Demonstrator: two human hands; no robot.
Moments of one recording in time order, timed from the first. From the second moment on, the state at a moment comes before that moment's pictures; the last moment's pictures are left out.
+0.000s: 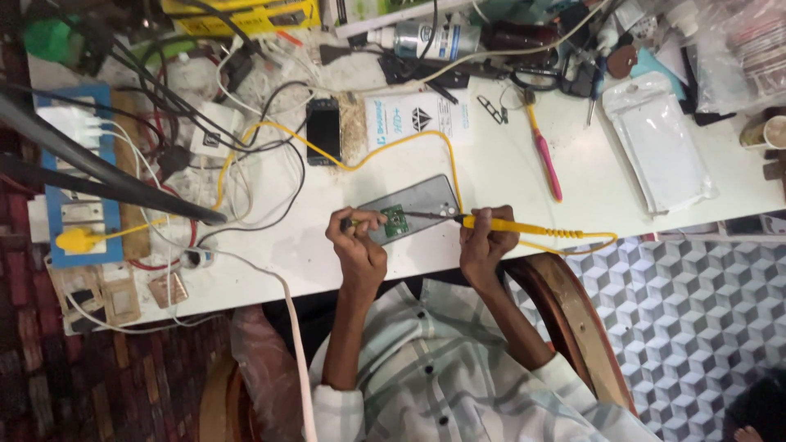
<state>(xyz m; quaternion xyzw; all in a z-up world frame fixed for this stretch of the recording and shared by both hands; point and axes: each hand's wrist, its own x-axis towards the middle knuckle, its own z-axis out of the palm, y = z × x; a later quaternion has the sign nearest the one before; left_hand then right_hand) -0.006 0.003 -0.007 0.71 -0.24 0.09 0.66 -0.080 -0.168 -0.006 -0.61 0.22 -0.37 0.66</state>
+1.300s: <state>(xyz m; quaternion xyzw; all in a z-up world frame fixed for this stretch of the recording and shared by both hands) -0.006 0.005 -0.010 0.70 -0.25 0.08 0.67 -0.081 -0.167 -0.013 -0.59 0.21 -0.39 0.67</state>
